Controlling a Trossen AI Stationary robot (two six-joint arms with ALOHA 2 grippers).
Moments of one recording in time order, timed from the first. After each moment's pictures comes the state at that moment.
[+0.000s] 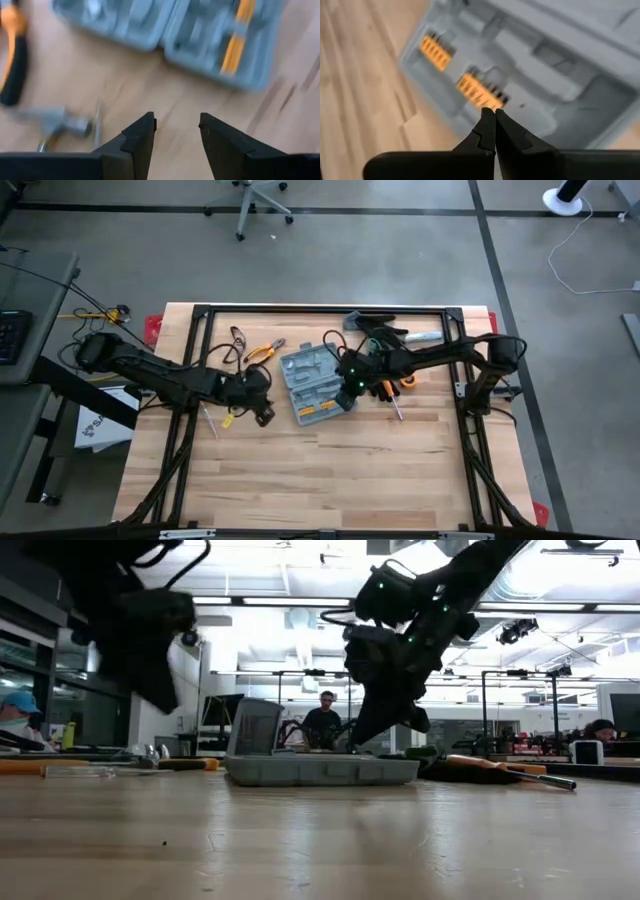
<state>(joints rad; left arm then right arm) -0.19 1.20 0.67 -0.52 -0.35 -0.81 -0.13 1.76 1.01 -0.21 -0.23 0.54</state>
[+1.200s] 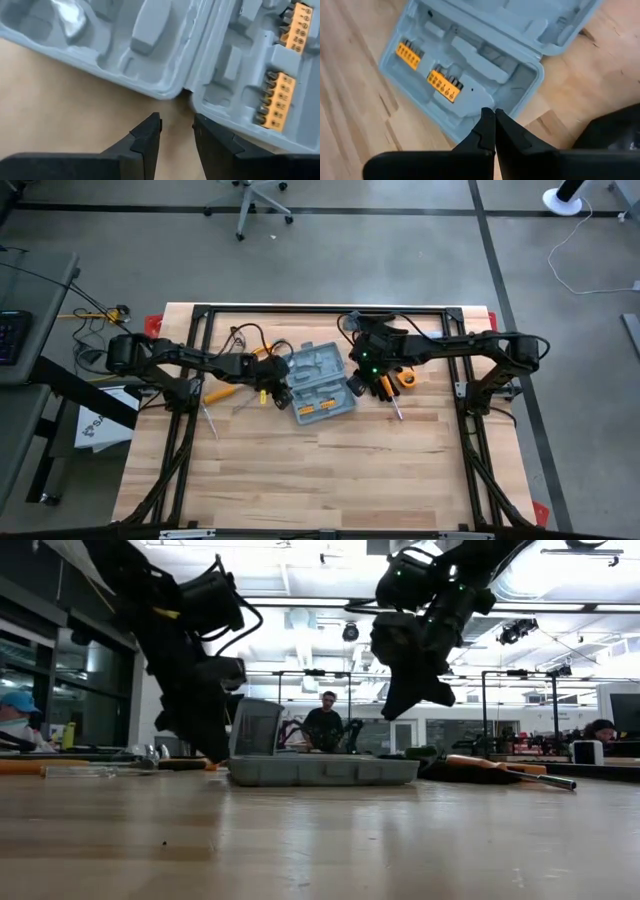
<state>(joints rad) 0.15 1.49 0.67 -0.22 -0.03 -0.55 -0.23 1.61 1.01 -0.44 -0.19 0.53</state>
